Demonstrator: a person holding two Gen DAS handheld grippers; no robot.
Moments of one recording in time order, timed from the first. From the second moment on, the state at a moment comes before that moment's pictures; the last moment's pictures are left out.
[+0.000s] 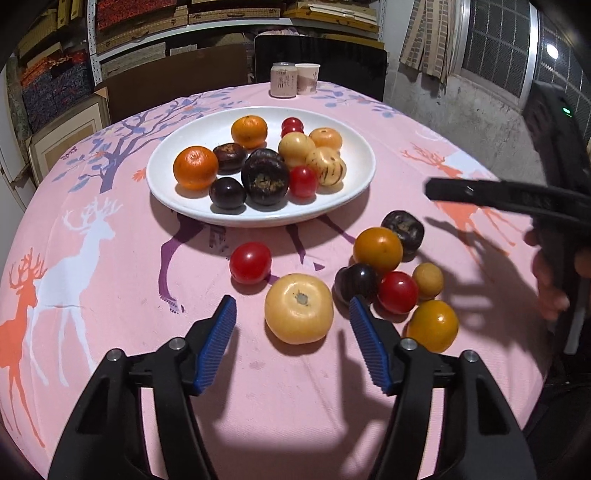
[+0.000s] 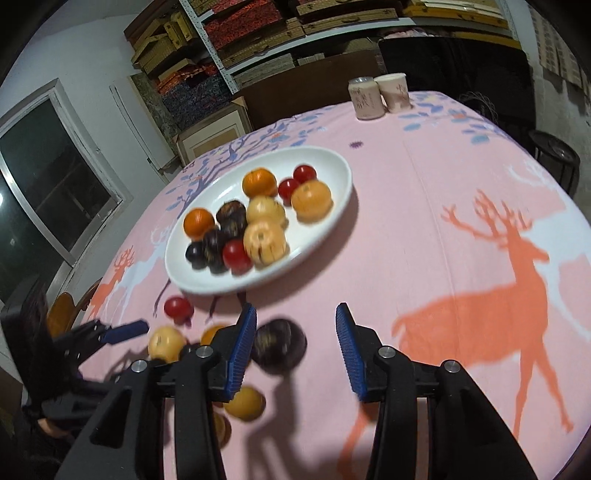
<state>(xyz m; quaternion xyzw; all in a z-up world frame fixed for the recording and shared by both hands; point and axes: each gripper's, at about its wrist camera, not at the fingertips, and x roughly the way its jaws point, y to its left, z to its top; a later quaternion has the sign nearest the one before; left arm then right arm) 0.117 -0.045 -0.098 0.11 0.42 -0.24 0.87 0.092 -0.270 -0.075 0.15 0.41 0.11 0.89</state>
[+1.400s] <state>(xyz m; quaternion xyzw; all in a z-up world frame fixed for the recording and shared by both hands) 0.113 -0.020 -0.099 0.04 0.40 -0.23 0.89 0.041 -0.191 -0.099 -0.03 0.46 0.18 0.87</state>
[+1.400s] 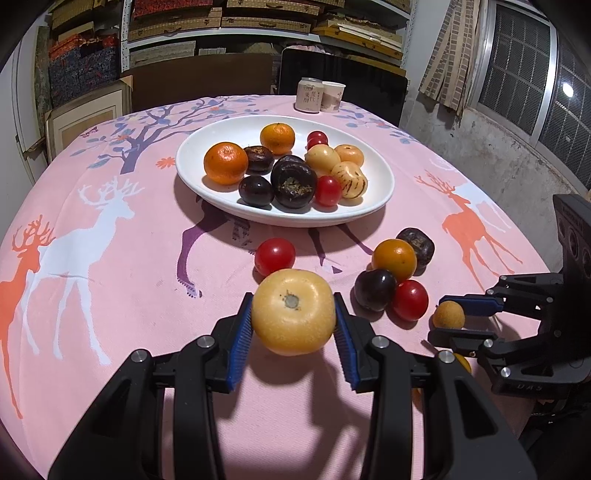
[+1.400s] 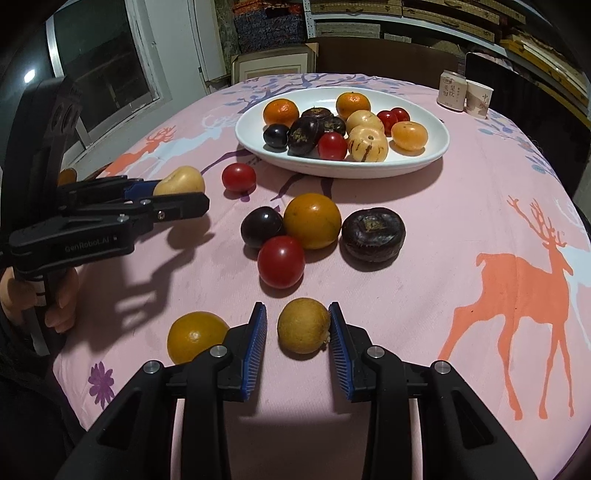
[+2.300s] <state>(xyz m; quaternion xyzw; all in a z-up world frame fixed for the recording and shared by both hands) 0.114 -0.019 -0.101 0.04 0.41 -0.23 0.88 0.040 -0.205 -0.094 0.00 0.45 0.16 0.88</state>
